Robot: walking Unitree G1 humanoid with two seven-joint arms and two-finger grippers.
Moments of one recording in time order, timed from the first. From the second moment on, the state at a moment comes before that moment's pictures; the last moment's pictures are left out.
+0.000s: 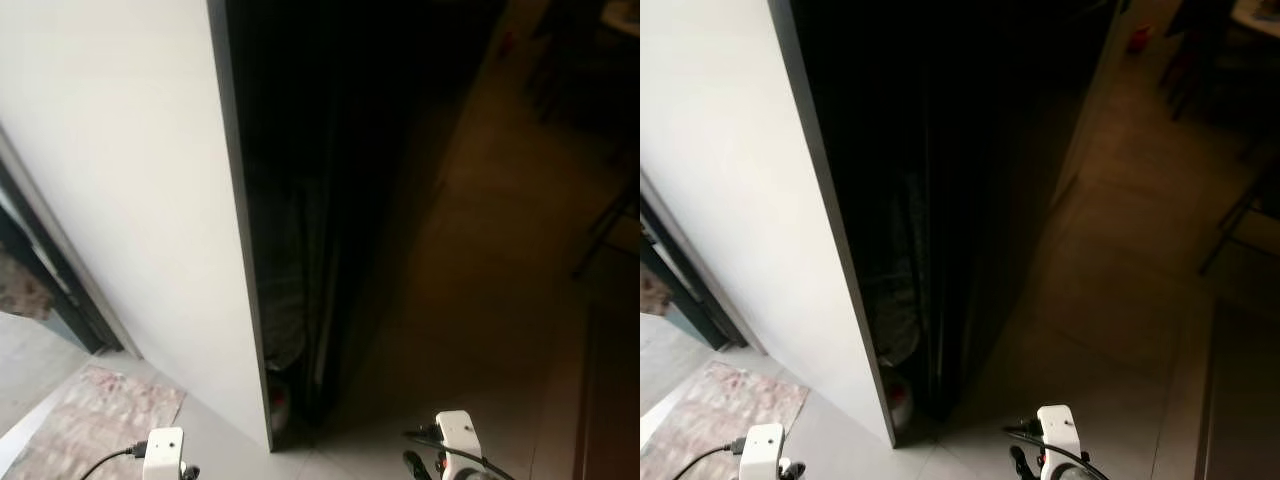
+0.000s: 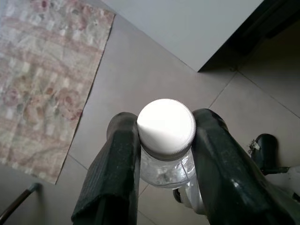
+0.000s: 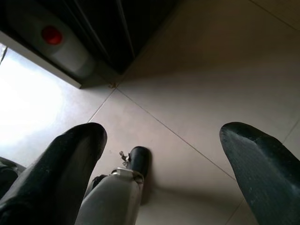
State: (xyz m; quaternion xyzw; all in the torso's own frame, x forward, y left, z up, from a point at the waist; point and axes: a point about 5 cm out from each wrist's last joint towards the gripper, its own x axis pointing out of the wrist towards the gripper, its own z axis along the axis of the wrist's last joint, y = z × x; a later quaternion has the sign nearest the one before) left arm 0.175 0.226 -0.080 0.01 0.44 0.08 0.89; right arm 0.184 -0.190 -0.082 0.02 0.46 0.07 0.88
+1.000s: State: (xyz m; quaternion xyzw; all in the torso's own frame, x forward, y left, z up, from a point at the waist) left arm 0.167 0.227 -0.084 0.01 0.46 0.09 0.88; right arm 0.180 -0.188 -0.084 0.03 0.47 0.06 0.88
